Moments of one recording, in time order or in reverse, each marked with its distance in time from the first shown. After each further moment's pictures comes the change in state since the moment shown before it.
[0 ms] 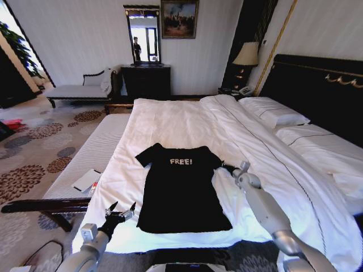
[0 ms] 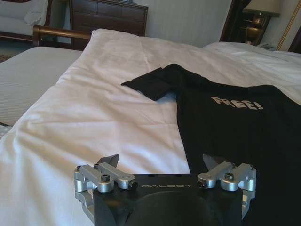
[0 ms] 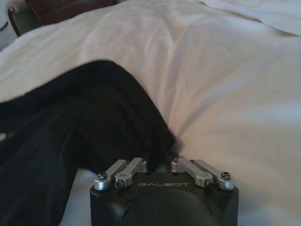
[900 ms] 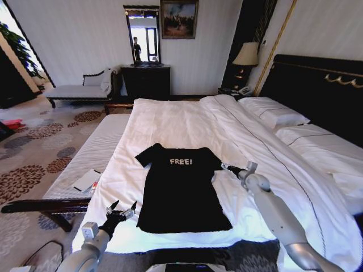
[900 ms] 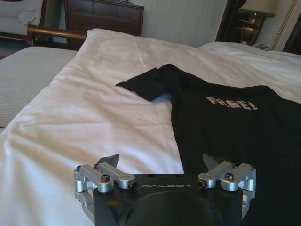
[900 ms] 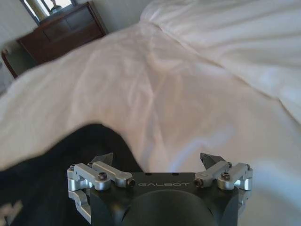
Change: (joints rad) left arm -0.005 0.007 0.013 -0.007 0.001 0.003 0.000; right arm 0.083 -0.083 0.055 0.029 0.224 -0.067 0.069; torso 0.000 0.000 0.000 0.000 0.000
